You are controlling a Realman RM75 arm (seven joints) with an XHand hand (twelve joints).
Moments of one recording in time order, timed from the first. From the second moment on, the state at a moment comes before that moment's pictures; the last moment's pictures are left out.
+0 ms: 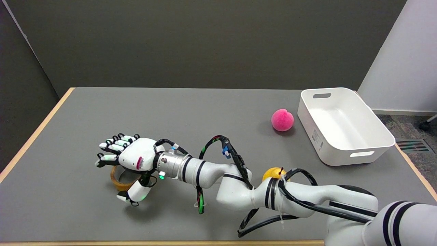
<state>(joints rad) 0.62 -1.50 -2.60 0.97 0.22 0.17 0.45</state>
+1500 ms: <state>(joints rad) 0.47 -1.31 -2.47 1.21 0.21 0.12 0.37</state>
